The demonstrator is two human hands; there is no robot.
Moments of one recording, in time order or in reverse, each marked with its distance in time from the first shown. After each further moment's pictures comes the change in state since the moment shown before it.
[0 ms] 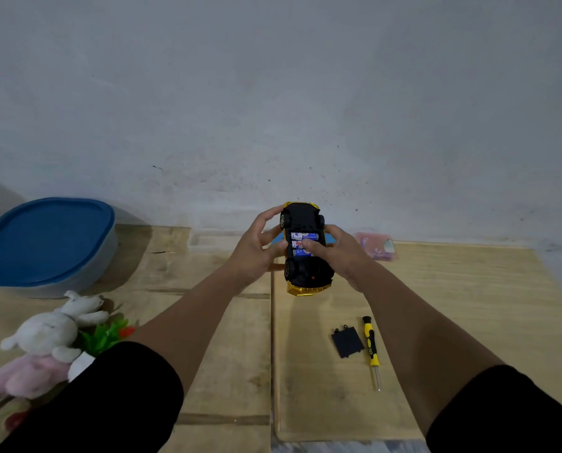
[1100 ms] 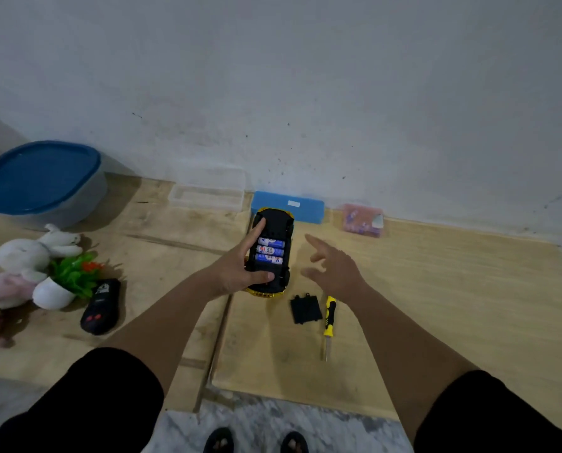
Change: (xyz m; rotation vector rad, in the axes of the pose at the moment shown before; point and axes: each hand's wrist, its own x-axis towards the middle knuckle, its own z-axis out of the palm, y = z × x) left_hand -0.031 -0.069 0.077 0.267 -0.013 -0.270; right_hand -0.009 0.121 -0.071 -0.572 -0.111 -0.196
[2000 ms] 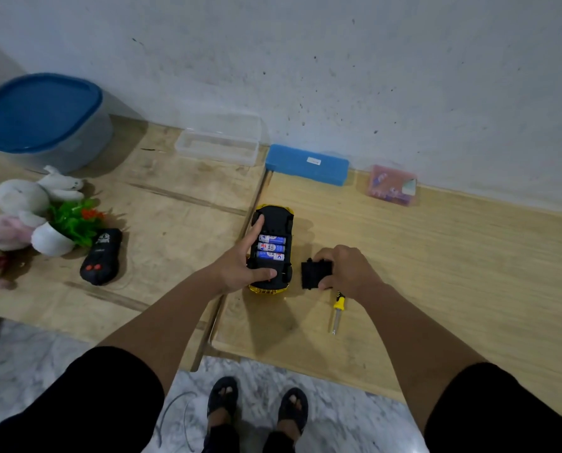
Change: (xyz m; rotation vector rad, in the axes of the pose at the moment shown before) left_hand -0.007 -0.067 0.026 -0.034 0.089 -0.153; right_hand 0.002 0.047 0.037 -0.272 -0.303 0.000
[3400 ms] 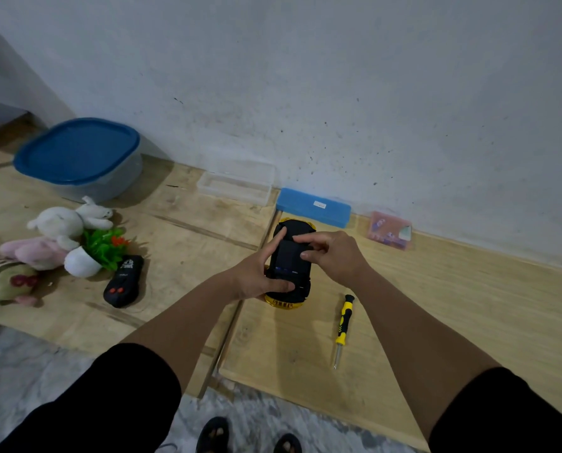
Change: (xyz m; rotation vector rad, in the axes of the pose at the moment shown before) left_hand -0.009 0.054 -0.013 -0.028 -0.044 0.069; right_hand 0.006 -0.075 -0.061 0.405 0.229 -0.170
